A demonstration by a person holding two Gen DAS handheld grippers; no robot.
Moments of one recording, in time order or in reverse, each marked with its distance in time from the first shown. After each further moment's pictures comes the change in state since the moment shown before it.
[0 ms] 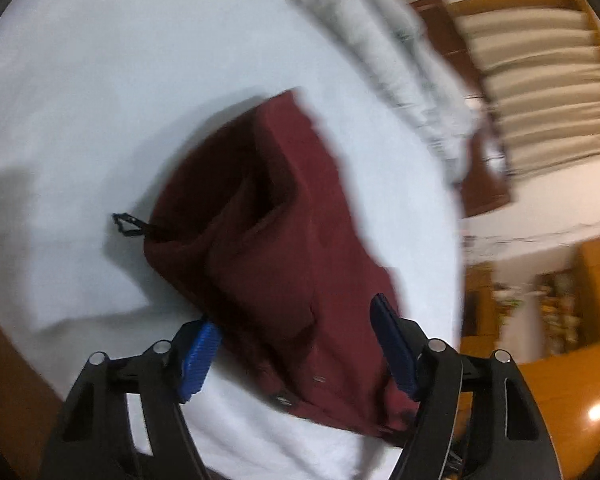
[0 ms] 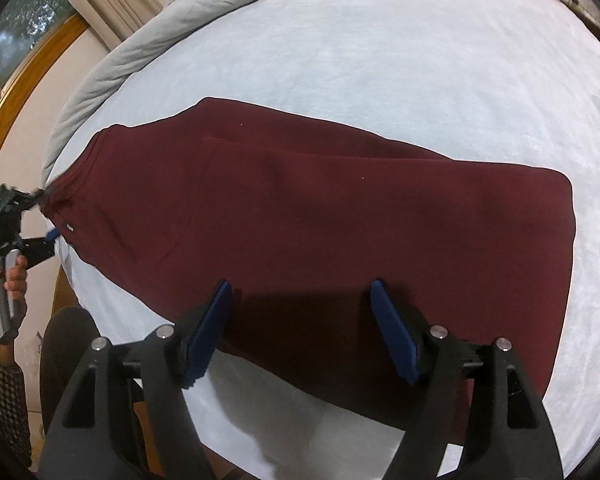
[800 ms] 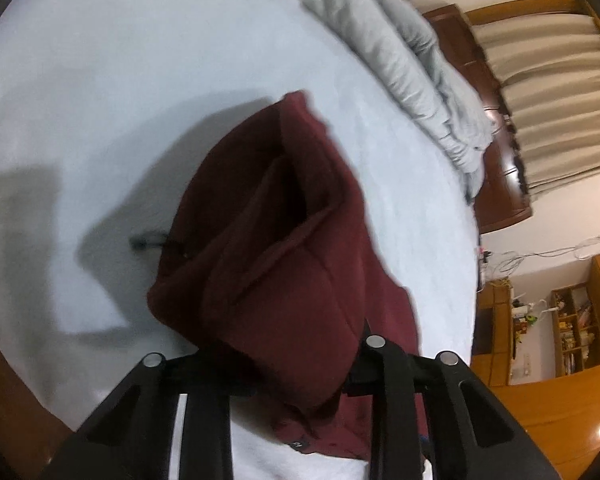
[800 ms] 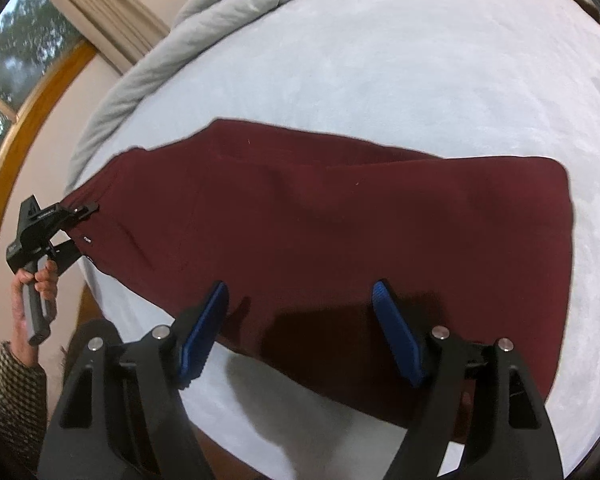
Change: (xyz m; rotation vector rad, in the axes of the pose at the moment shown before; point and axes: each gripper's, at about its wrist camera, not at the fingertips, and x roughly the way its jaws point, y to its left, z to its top) left arm 0.009 -0.026 -0.006 0.007 -0.096 -0.023; right arm -0.019 -0.014 -0.002 0.050 -0.060 0.104
